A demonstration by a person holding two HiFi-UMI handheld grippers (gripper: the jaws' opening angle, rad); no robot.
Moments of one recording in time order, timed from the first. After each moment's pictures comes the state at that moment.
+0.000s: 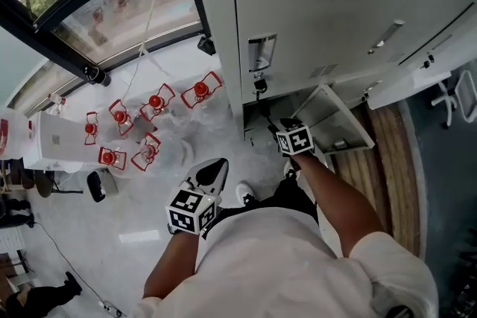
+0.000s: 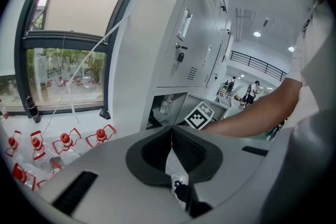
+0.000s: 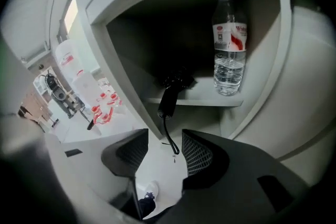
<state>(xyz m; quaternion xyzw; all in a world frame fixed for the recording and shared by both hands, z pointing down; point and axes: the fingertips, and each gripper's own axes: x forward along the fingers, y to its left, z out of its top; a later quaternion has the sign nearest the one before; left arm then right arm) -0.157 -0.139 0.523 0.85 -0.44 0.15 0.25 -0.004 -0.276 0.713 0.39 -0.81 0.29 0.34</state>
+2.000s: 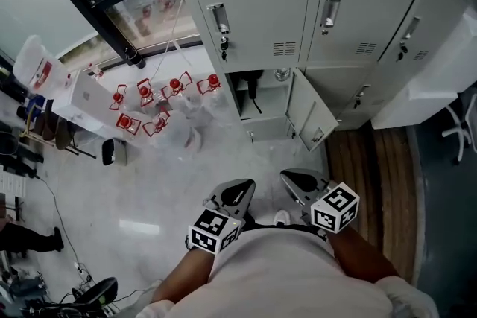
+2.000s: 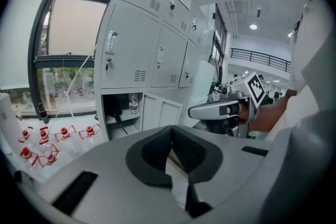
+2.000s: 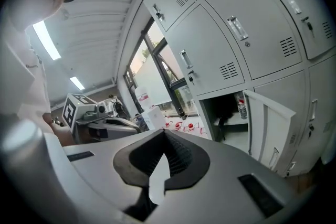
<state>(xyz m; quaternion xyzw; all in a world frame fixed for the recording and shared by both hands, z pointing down) 0.080 0.056 0.459 0.84 -0.49 0.14 0.18 0.142 0.018 0.454 0.18 -0.95 0.23 0.10</state>
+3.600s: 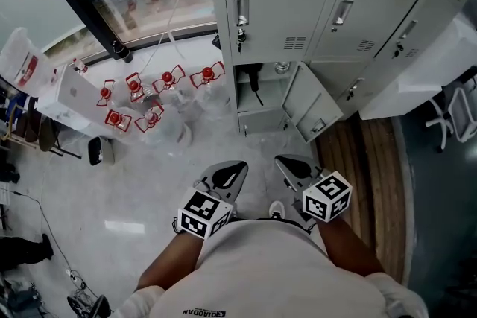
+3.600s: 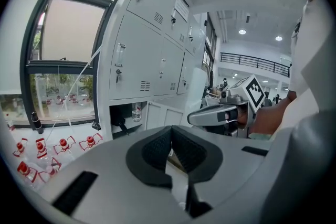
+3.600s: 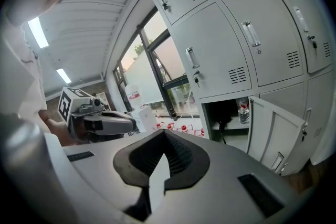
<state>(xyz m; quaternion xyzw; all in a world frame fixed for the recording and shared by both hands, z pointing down) -0.004 0.059 0.426 0.87 -0.45 0.12 0.16 0.065 0.028 0.436 0.24 -0.94 0.21 0.12</state>
